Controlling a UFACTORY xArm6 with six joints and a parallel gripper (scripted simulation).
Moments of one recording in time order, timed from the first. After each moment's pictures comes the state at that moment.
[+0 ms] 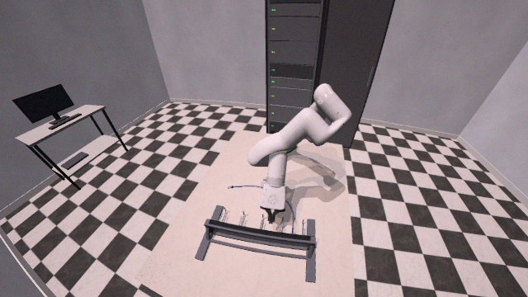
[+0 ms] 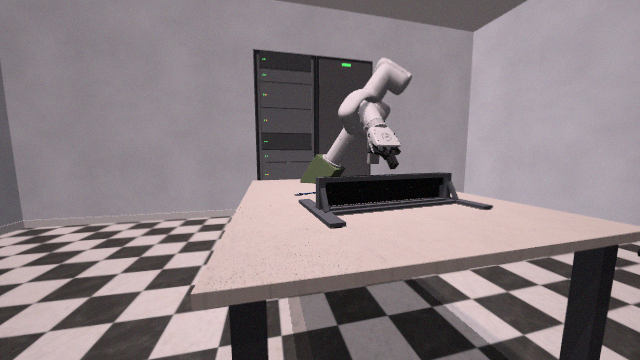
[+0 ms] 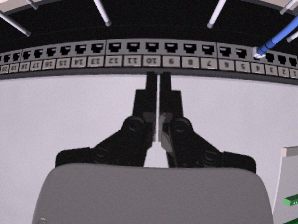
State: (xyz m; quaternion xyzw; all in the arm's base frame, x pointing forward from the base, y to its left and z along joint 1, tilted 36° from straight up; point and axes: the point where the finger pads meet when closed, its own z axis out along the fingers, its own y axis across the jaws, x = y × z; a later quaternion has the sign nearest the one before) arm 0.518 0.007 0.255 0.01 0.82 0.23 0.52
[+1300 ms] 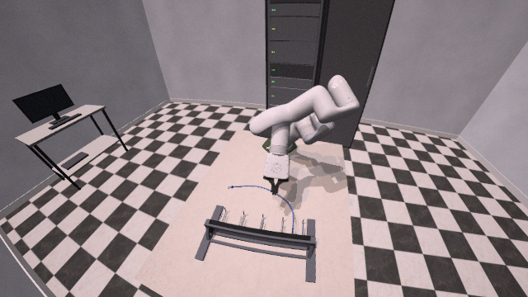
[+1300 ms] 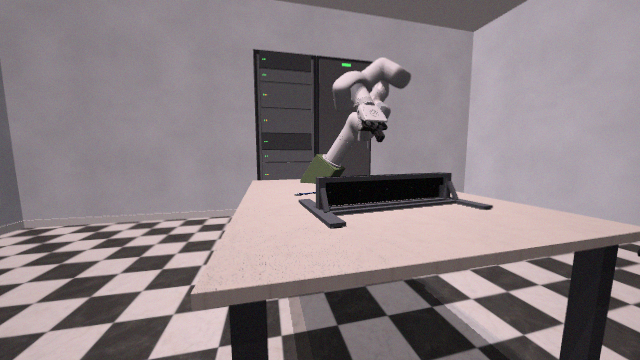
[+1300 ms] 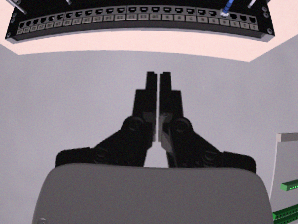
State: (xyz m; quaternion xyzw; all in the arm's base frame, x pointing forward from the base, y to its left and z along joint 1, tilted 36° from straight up) arm 0.408 -0.040 0.298 0.02 0.82 0.23 0.52
